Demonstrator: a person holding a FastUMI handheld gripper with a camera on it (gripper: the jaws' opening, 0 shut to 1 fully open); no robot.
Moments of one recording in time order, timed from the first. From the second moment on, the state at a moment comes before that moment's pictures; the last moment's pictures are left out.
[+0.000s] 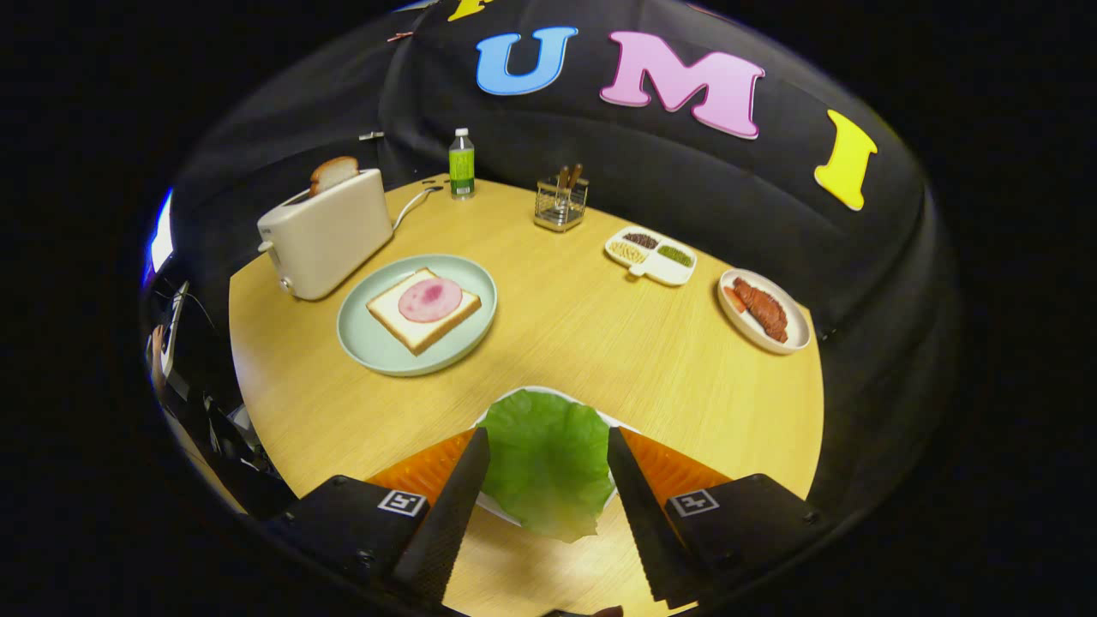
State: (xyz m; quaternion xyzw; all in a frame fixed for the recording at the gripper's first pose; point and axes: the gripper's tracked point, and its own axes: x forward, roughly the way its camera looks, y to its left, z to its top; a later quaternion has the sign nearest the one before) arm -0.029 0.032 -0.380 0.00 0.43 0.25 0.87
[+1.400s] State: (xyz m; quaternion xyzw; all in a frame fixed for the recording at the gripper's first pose) arm -0.026 0.050 -0.351 0.01 0.46 0.24 0.86
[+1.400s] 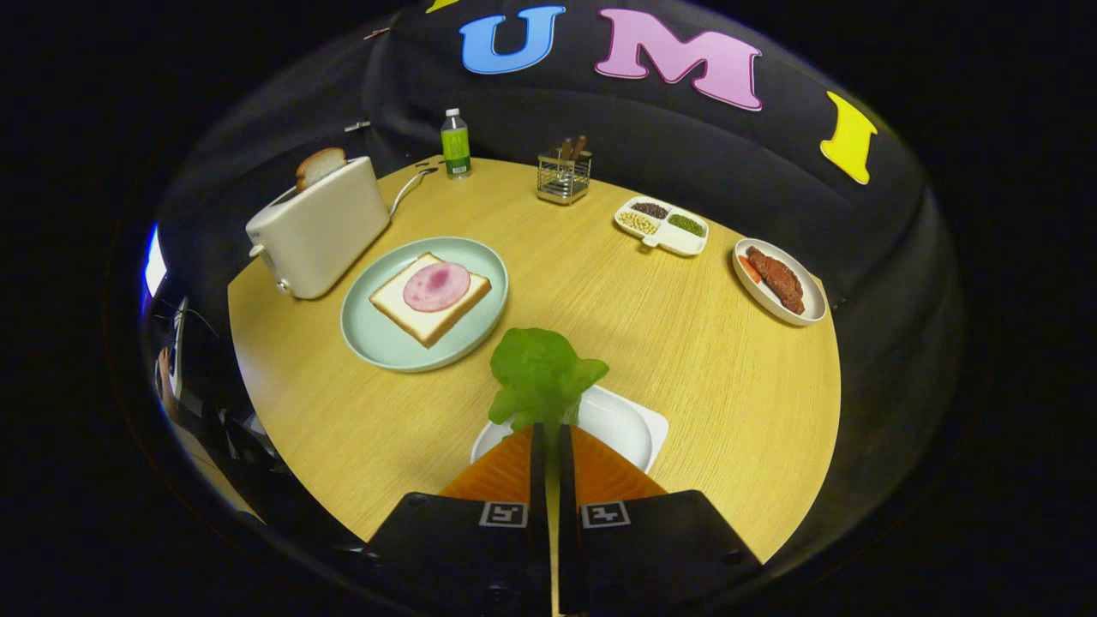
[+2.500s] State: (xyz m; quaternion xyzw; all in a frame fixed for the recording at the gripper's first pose) arm 0.055 0.231 -0.264 0.07 0.40 0.32 0.86
